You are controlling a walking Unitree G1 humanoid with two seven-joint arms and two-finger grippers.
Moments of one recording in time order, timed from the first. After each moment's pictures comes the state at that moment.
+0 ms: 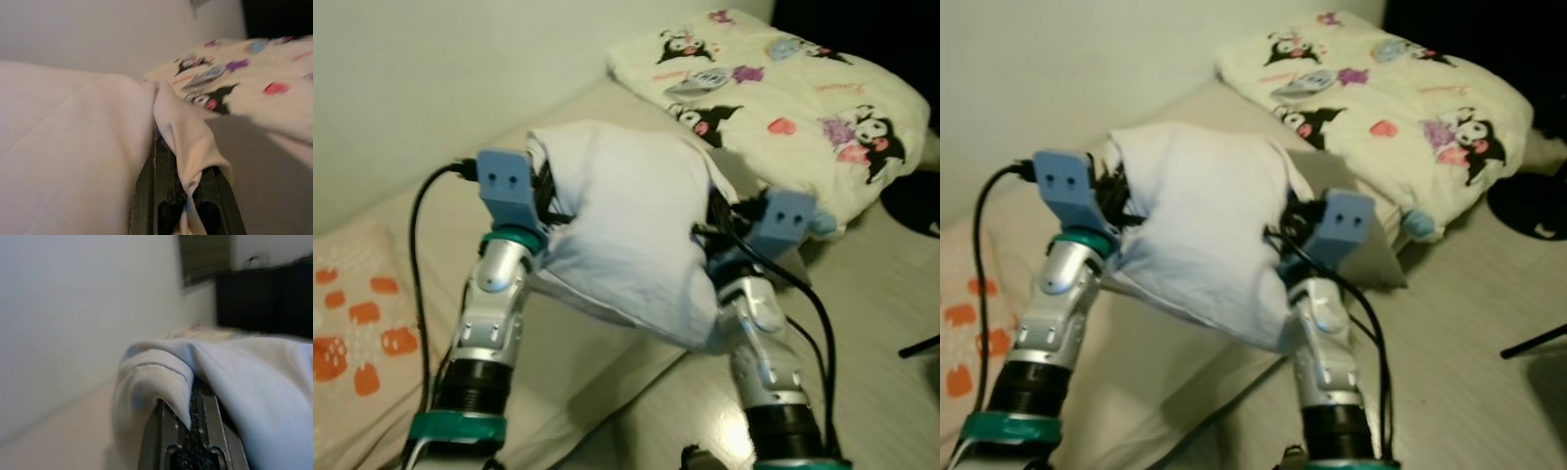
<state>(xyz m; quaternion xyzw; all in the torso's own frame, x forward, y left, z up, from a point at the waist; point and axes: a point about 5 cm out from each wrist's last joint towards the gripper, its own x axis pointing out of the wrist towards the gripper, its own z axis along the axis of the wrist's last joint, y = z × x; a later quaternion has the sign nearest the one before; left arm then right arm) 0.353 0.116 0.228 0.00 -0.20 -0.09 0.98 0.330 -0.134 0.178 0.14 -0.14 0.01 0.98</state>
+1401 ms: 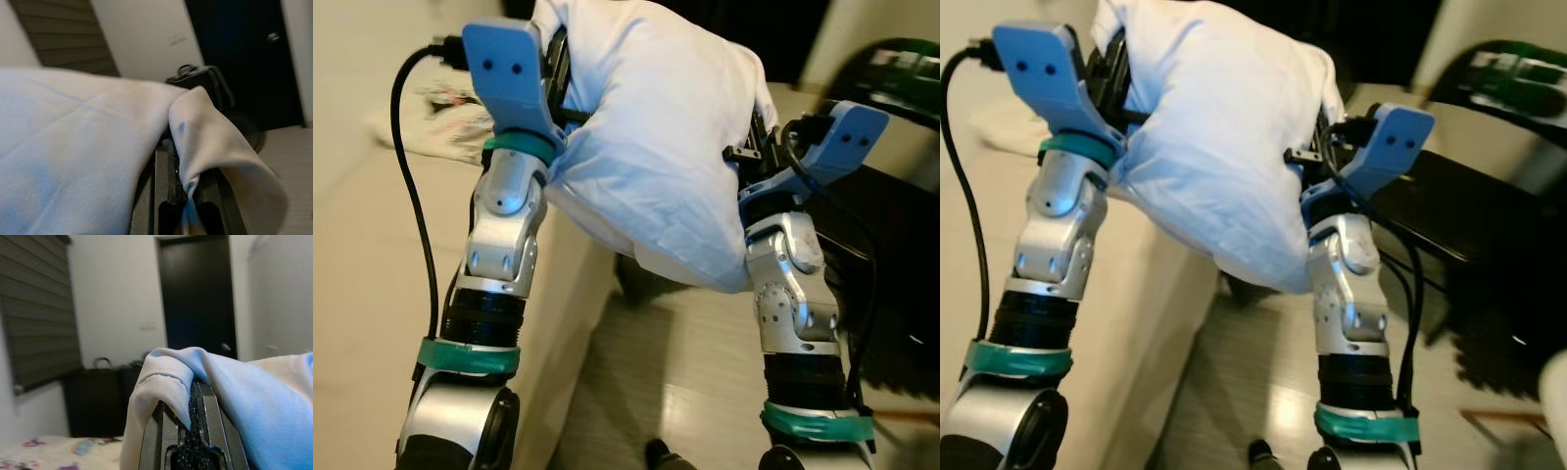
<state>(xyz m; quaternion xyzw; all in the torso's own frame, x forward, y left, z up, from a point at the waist) 0.355 0.108 0.309 0.01 -0.33 -0.08 0.94 0.337 -0.129 0.262 0.16 -0.25 0.07 0.95</state>
